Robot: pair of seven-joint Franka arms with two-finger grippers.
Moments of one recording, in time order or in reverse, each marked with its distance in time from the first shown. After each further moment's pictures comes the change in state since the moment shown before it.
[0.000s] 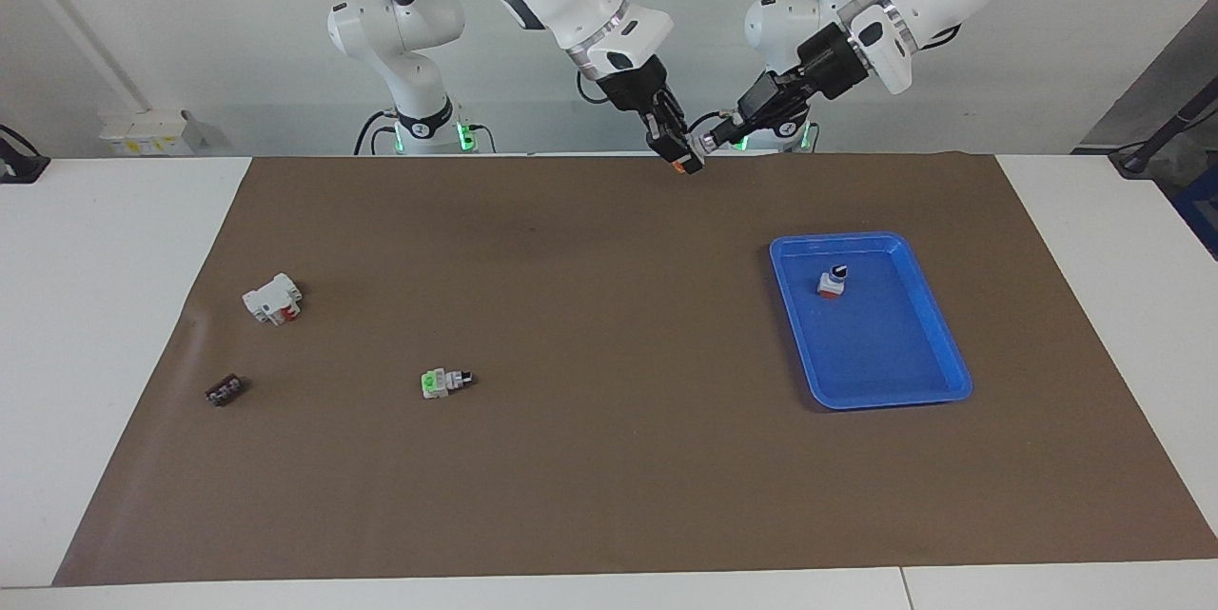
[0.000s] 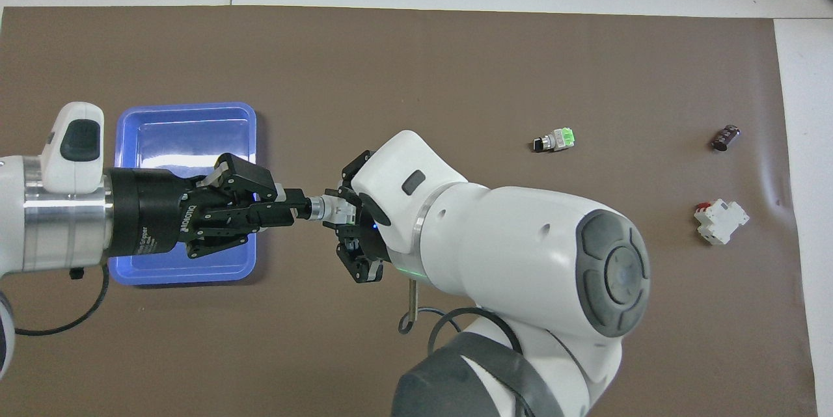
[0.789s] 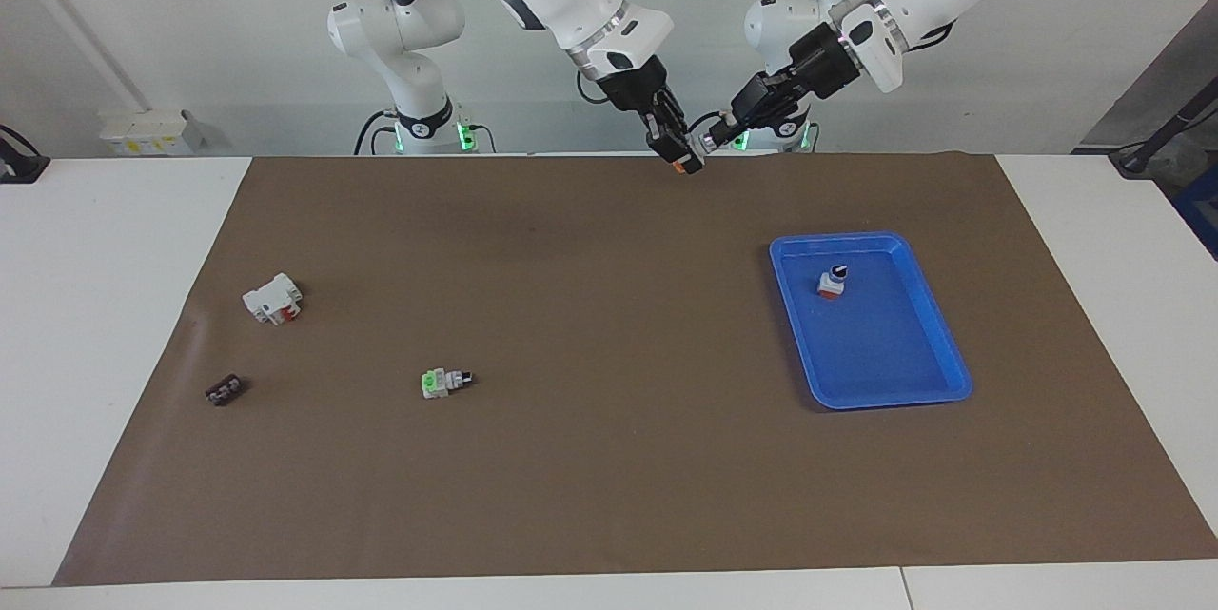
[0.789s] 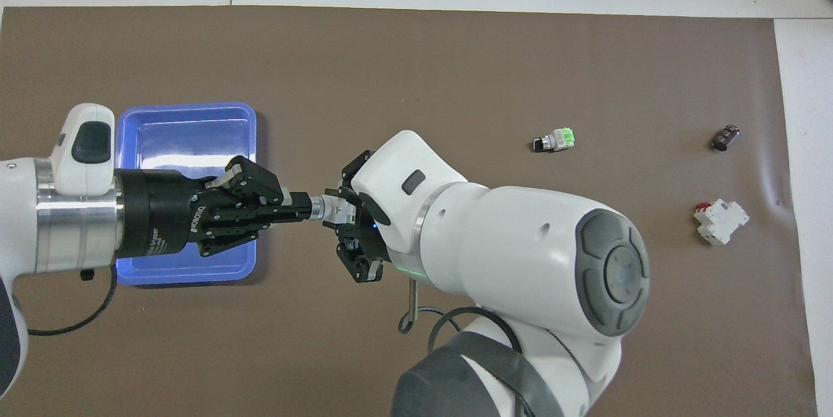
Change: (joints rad) left arm 0.000 -0.001 -0.016 -0.003 -0.001 0.023 -0.002; right arm 0.000 0.002 0.000 0.001 0.000 0.000 0.000
